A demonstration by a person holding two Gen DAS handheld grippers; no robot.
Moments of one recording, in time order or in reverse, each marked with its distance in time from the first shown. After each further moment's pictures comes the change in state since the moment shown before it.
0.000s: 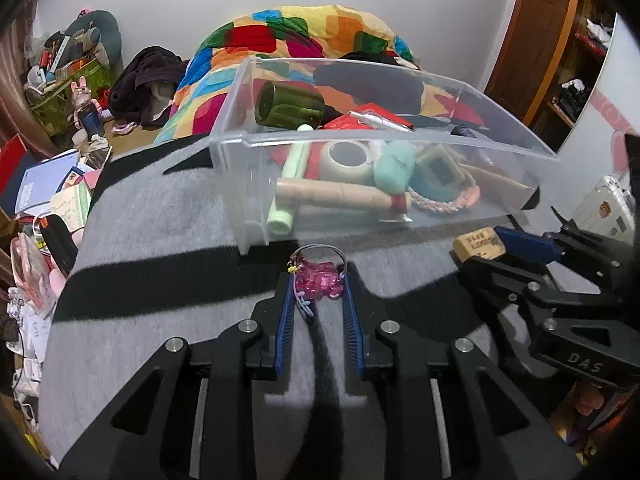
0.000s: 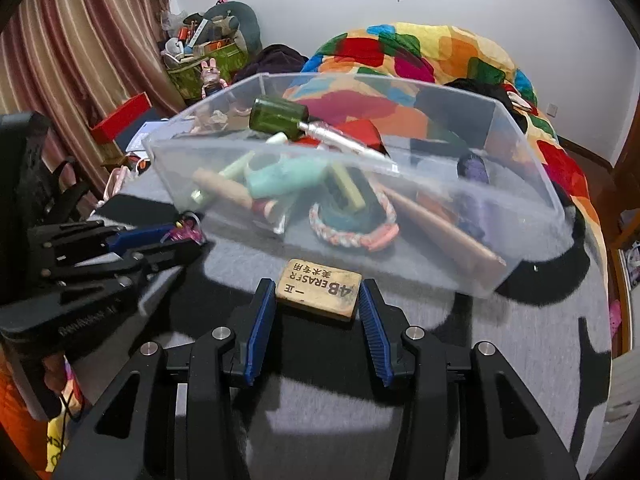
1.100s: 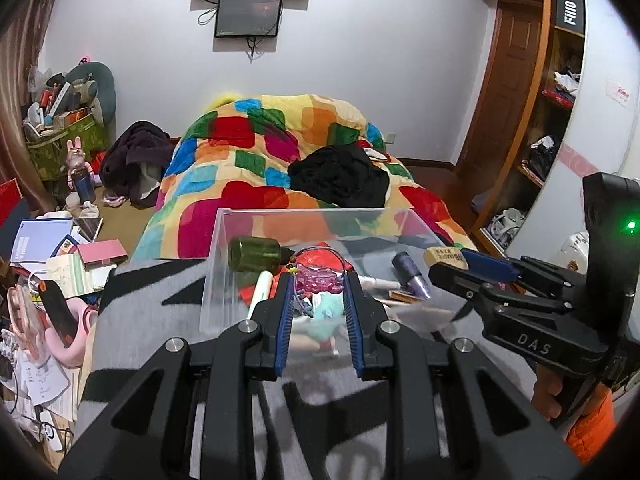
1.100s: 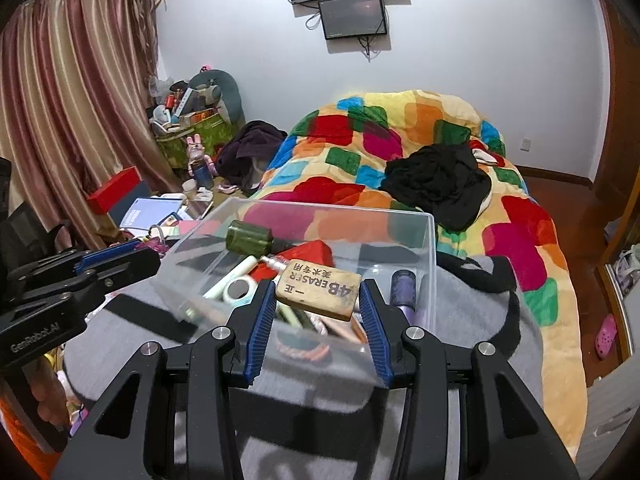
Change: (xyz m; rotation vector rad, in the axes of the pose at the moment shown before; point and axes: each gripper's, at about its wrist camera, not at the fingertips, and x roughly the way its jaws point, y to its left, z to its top) left arm -0.073 -0.029 0.071 -0.002 -0.272 -0.066; right arm -0.058 -0.034 0.065 0.081 -0.224 -0.042
